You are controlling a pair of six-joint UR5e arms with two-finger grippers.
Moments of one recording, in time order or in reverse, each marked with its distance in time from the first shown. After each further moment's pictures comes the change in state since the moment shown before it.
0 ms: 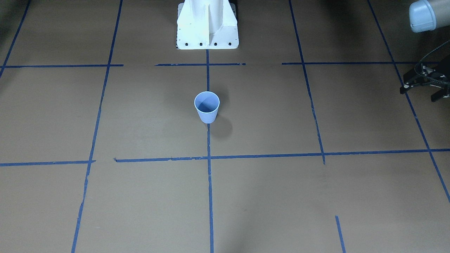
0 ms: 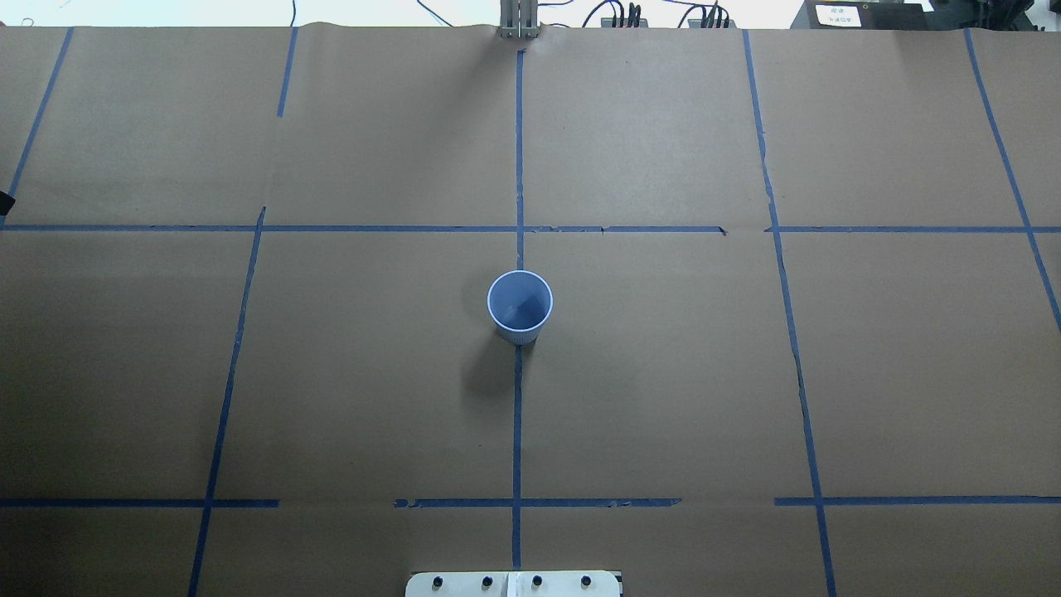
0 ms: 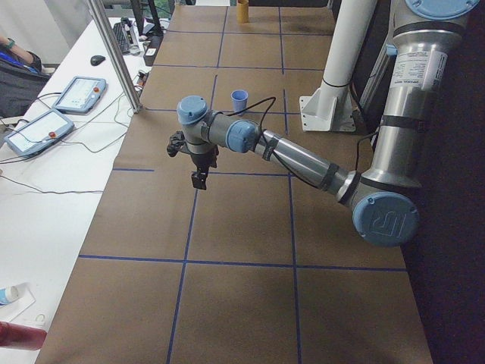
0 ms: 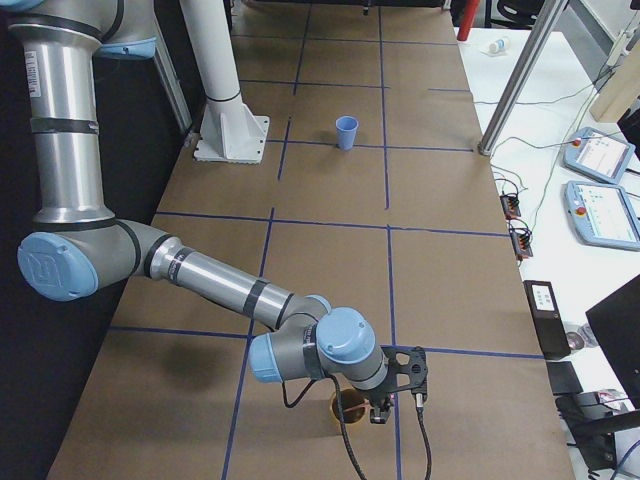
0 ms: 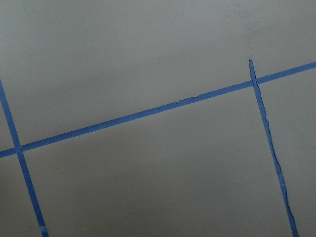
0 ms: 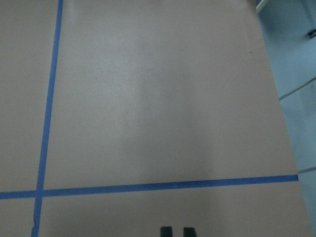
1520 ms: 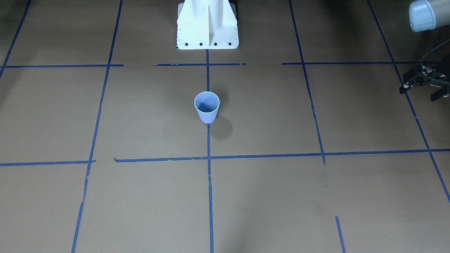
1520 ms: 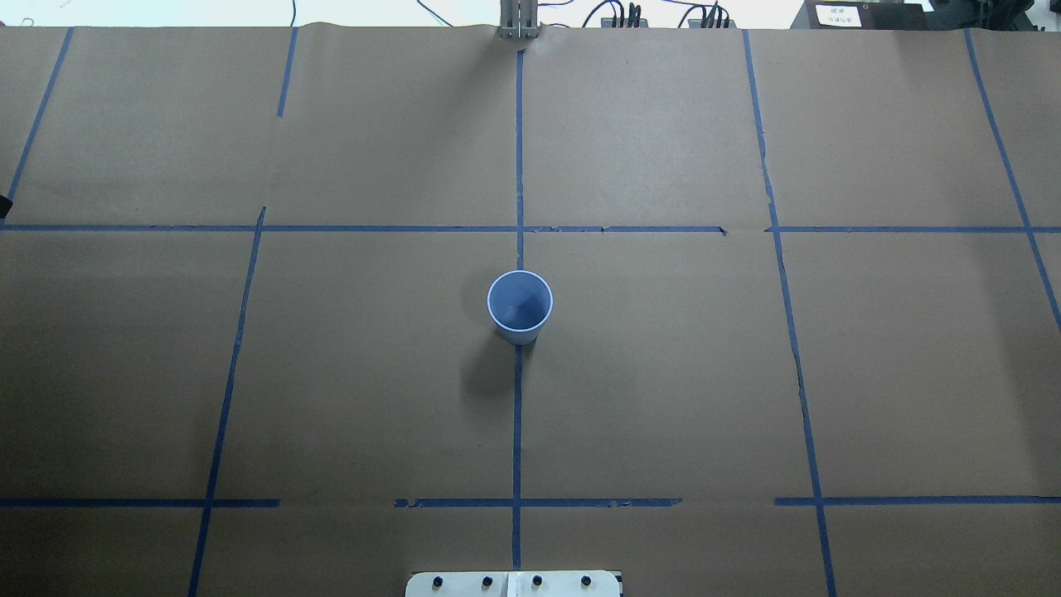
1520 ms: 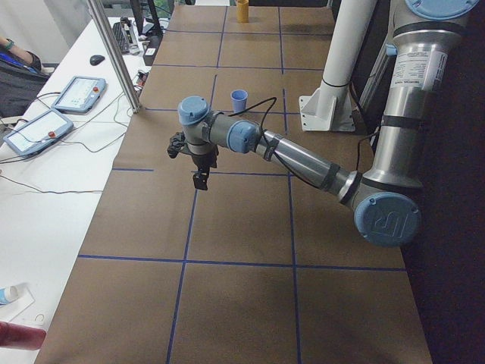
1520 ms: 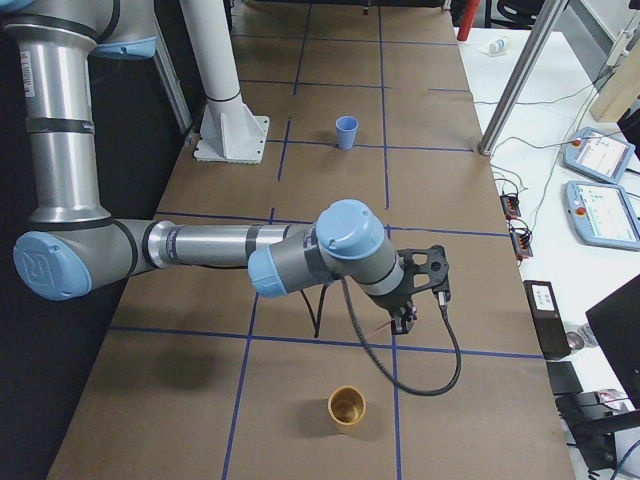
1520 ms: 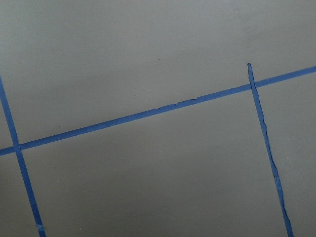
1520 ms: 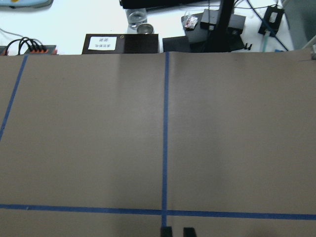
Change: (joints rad) left arm -0.001 0.022 -0.008 -0.002 0.003 -0.049; right arm -0.056 0.027 0.419 -0.383 0.146 0.011
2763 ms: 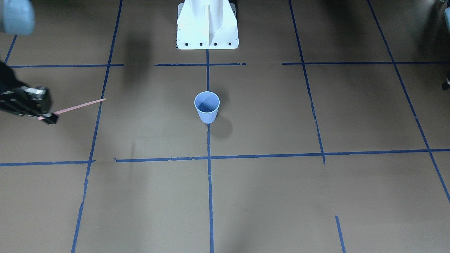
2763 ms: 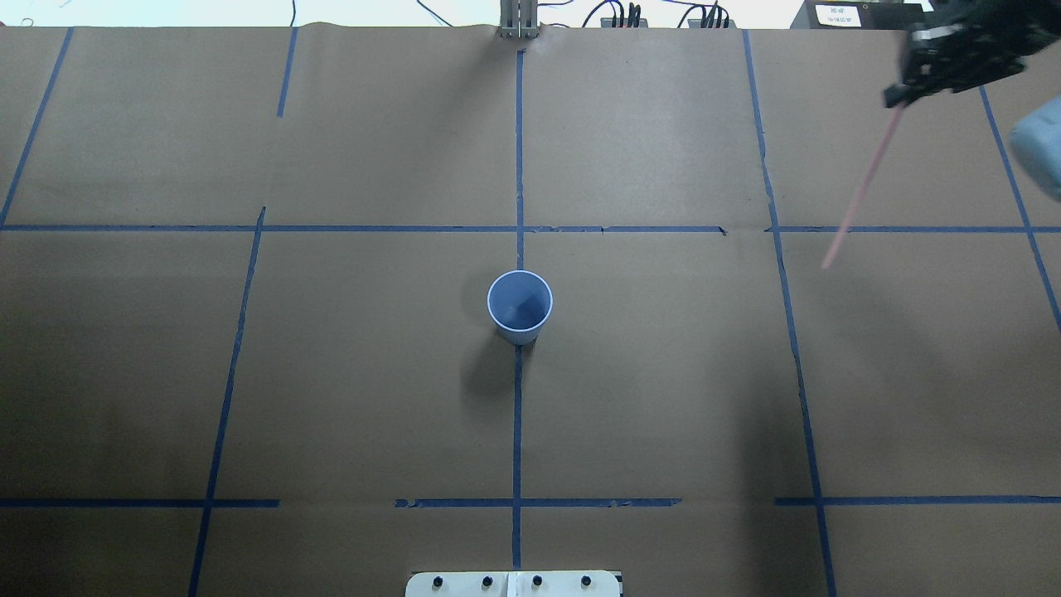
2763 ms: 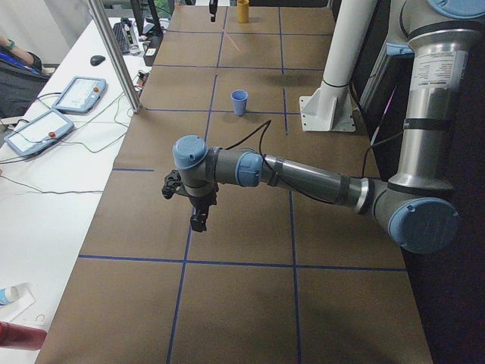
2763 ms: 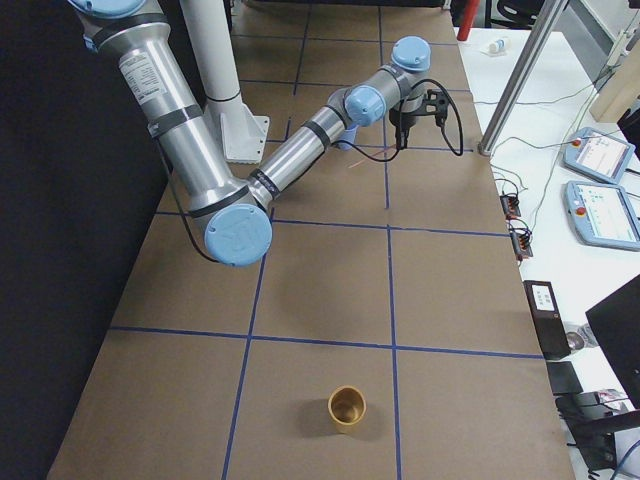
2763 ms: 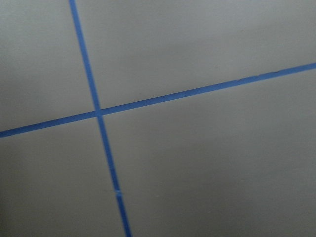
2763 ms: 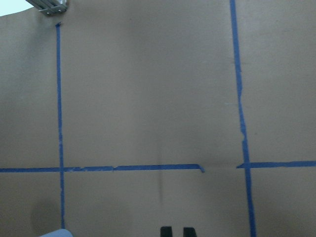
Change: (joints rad) left arm -0.181 0.064 0.141 0.000 0.003 0.291; right arm -0.598 0.445 0.208 -0.330 -0.054 0.759
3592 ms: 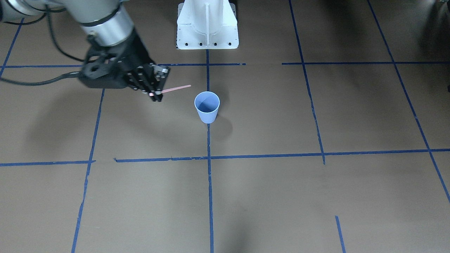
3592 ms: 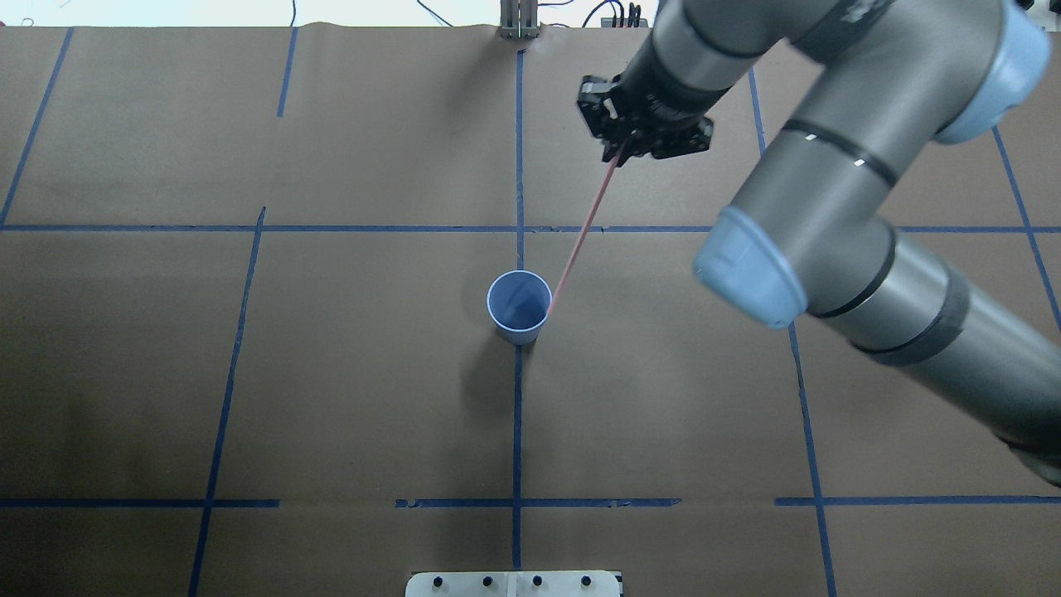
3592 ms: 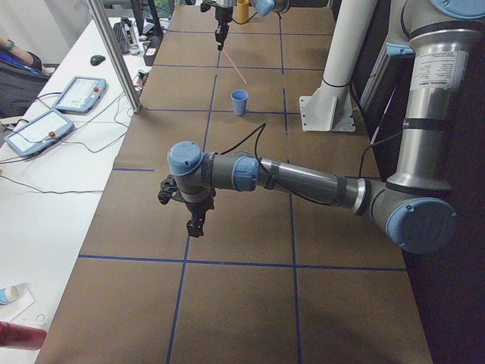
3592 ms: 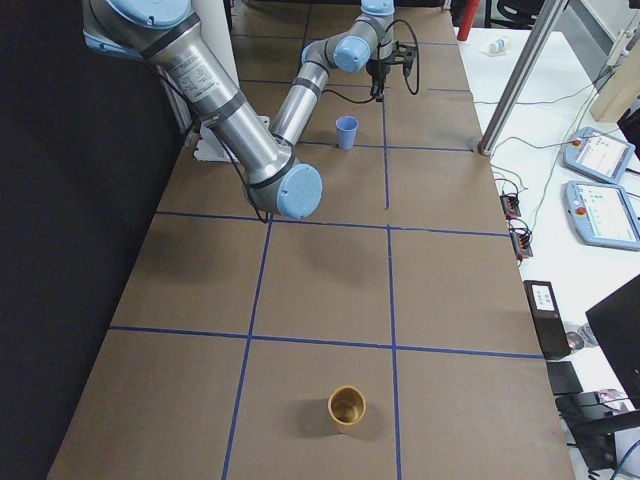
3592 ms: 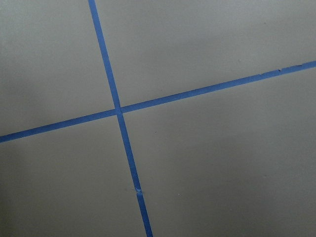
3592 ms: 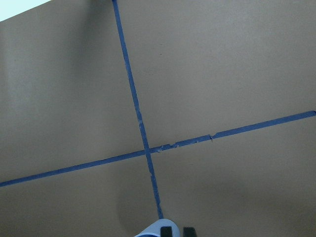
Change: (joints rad) left arm -0.006 -0.015 0.020 0.002 -0.004 0.009; right arm -0.337 0.301 -0.027 -0.134 -0.334 0.417
